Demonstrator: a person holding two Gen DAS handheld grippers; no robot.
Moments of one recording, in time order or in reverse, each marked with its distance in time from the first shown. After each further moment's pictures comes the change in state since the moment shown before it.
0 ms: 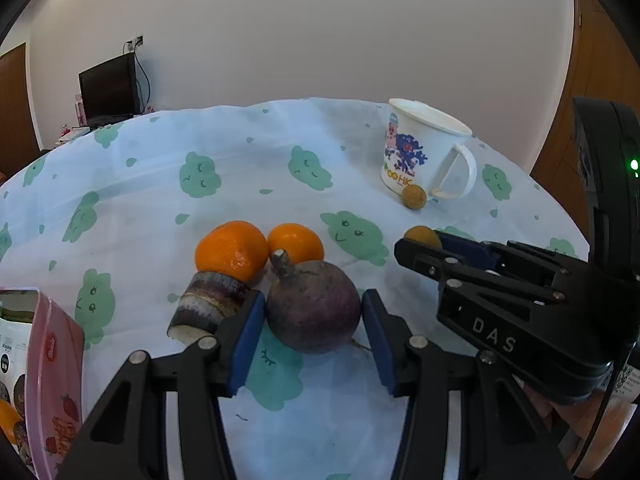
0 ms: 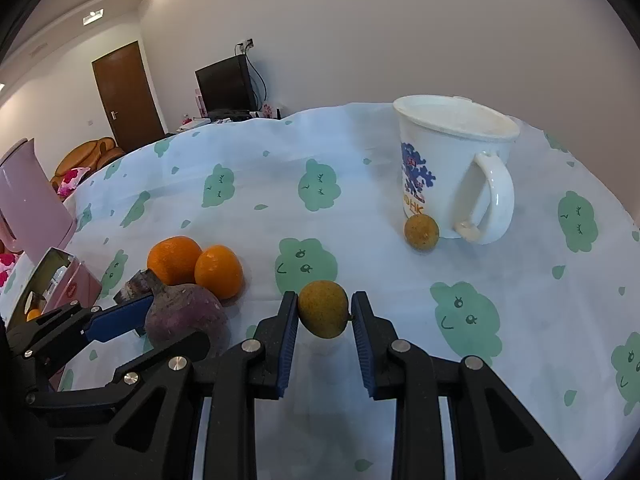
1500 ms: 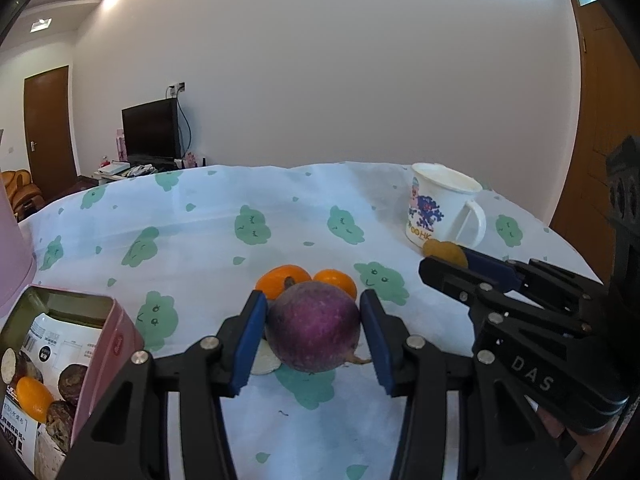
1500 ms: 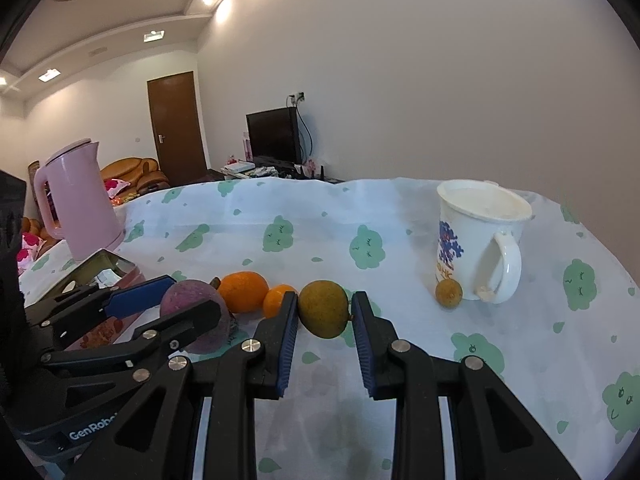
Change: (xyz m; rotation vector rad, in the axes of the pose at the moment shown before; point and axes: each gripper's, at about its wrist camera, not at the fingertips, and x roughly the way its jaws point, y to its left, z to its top) left arm -0.045 0.008 -0.010 -0.030 -0.225 0.122; right arm -0.046 0.023 -0.009 -0.134 -0.239 0.113
